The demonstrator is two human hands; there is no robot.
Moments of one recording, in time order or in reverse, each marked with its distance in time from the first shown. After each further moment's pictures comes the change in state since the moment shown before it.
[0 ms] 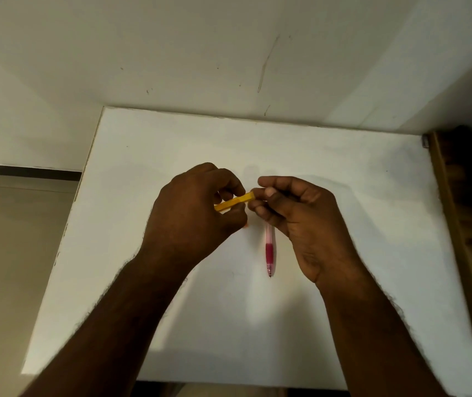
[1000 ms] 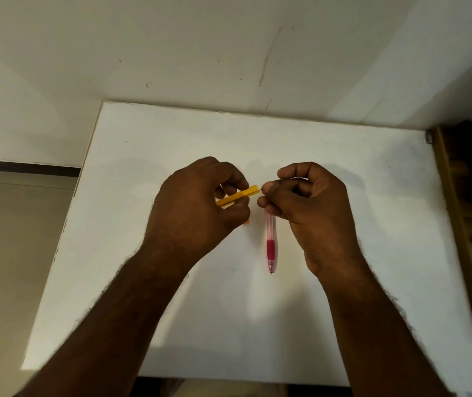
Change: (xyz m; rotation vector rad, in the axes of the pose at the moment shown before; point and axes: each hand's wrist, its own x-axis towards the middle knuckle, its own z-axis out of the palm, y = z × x) left_hand -0.001 0.003 0.003 -0.045 0.035 0.017; right_hand 0.003 0.002 -0.005 -0.217 0.129 -0.172
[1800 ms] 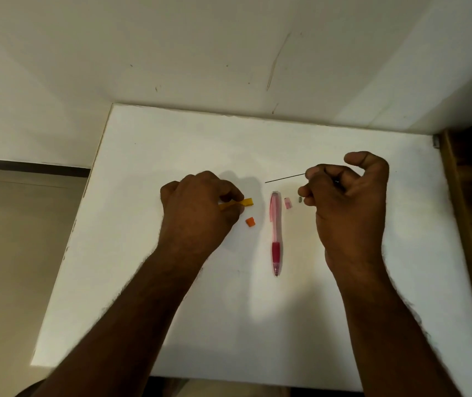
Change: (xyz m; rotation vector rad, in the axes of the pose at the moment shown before) left_hand 0.004 -0.022 0.018 0.169 -0.033 -0.207; right_hand 0.004 0.001 -0.015 0.106 0.241 -0.235
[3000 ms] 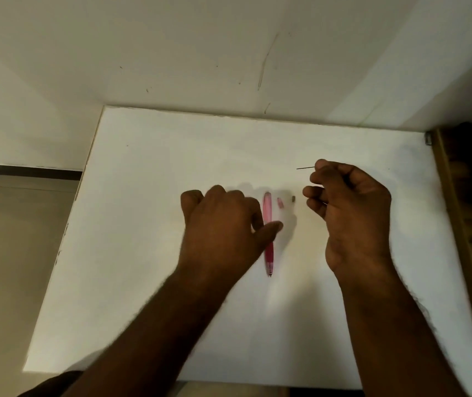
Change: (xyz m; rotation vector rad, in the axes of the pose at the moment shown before) left_hand -0.025 0.039 0.015 0.200 0.017 0.180; right_hand 0.007 -0.003 -0.011 0.067 0.064 0.249
